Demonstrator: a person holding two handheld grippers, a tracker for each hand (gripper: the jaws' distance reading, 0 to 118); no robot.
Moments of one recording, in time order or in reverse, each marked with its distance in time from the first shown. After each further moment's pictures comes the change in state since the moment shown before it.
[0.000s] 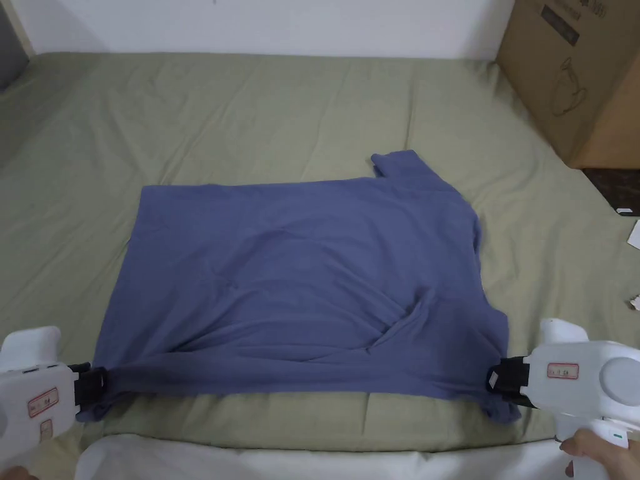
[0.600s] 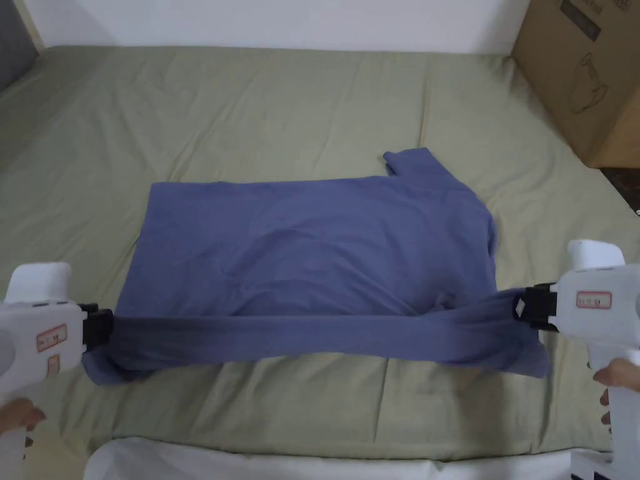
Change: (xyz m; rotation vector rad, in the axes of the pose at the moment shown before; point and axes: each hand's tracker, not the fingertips) left arm 0.011 0.074 0.000 0.058 0.015 -0.107; right arm -0.043 0.079 0.037 0.131 -0.048 0.182
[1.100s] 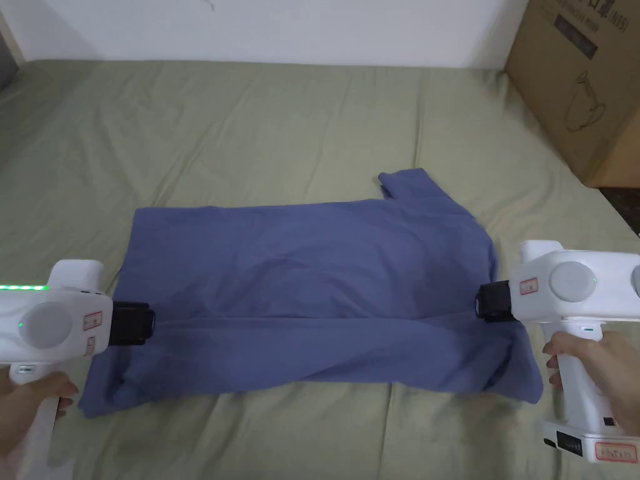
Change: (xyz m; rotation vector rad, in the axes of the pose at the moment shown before) left arm 0.007 0.046 -0.087 -0.082 0.054 -0.038; right arm 0.000 0.054 -0.099 -0.096 -0.160 0.081
